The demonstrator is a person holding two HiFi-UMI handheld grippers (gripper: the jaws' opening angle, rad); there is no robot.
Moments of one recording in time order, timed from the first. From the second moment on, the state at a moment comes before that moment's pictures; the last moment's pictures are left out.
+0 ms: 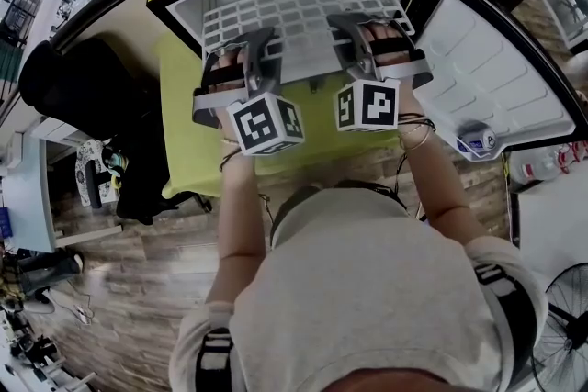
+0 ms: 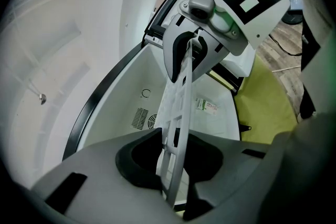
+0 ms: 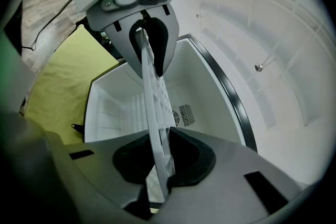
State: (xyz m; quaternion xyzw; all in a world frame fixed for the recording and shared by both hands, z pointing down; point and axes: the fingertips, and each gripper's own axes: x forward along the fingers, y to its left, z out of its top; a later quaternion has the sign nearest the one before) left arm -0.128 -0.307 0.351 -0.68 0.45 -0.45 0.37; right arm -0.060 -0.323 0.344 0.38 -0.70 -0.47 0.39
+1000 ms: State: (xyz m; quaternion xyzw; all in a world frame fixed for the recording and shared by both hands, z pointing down) left arm -0.132 -0.328 0.352 -0.68 0.44 -0.46 0.37; right arm -0.065 -0.345 0.344 0.39 -0.70 -0.47 0.39
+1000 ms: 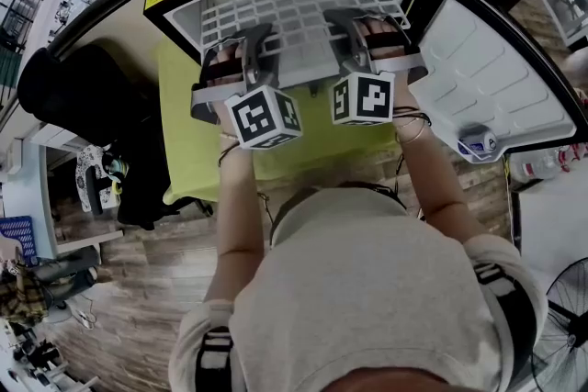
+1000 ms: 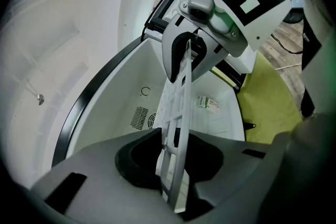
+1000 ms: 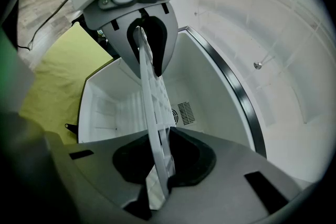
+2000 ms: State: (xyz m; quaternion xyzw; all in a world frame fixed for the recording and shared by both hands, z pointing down) left arm -0.139 -0.367 0.357 -0.68 0.43 -0.47 0.36; right arm -0.073 -0.384 0.347 0.38 -0.70 -0.47 0.39
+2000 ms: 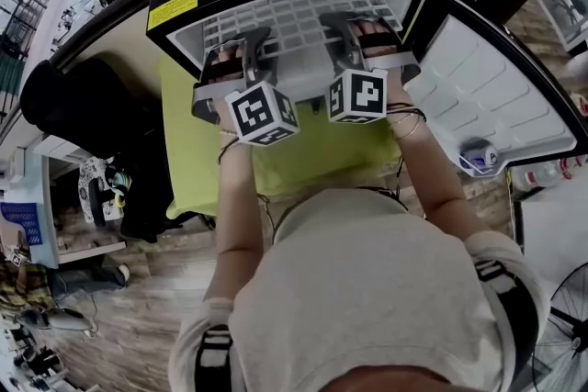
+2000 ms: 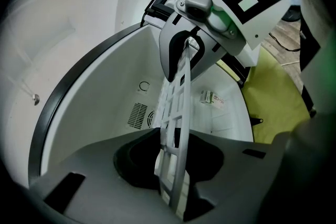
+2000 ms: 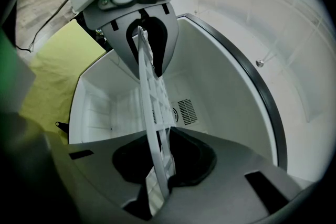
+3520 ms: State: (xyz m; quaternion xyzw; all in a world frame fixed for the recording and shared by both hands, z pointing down) left arm -0.138 -0.318 0.349 -0.69 0.45 -0.45 0.34; right arm -0.054 -0.343 0.343 0.40 -0.70 -0.45 0.38
